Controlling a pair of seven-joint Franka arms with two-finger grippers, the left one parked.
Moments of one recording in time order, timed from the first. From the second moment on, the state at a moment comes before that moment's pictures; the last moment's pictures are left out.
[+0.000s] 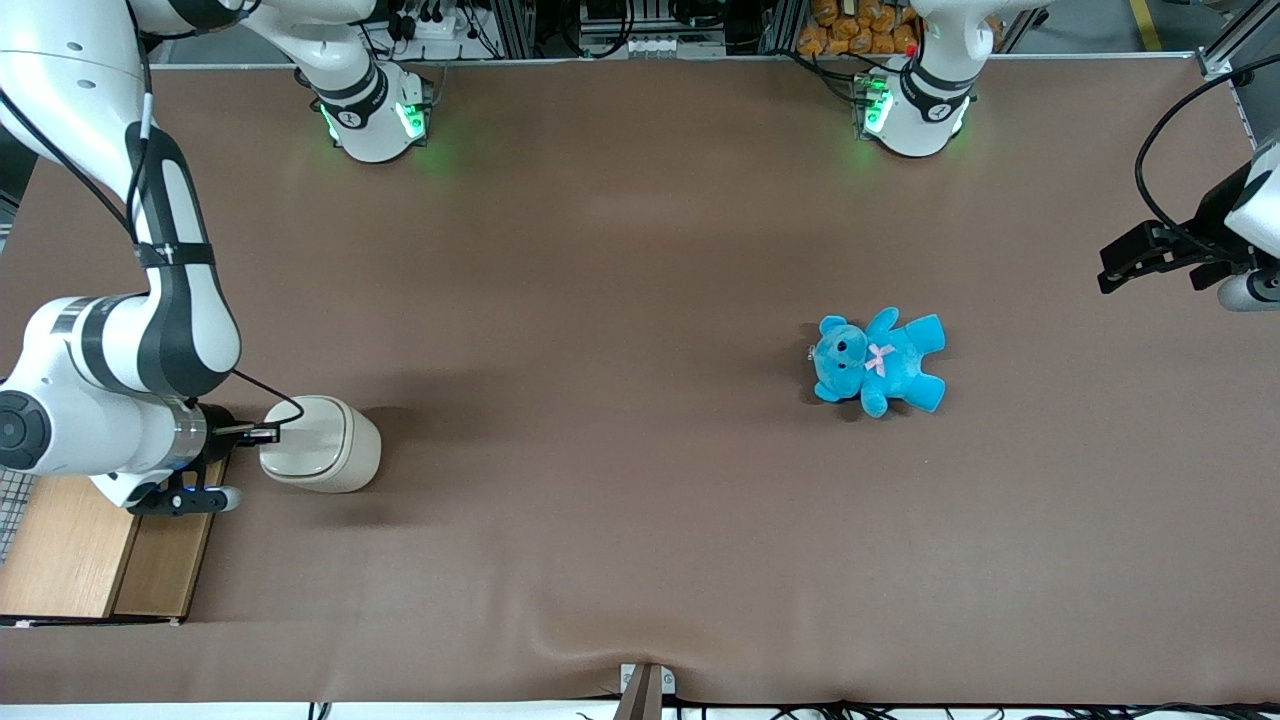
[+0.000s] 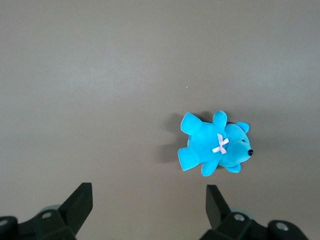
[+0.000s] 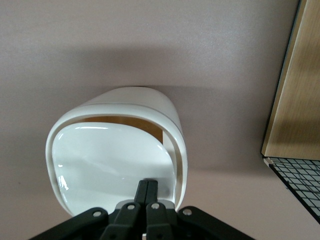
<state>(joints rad) -0.03 0.59 0.00 -1.44 0.04 1.81 -0.07</state>
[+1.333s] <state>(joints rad) -0.03 0.53 0.00 -1.17 0.04 1.53 -0.07</state>
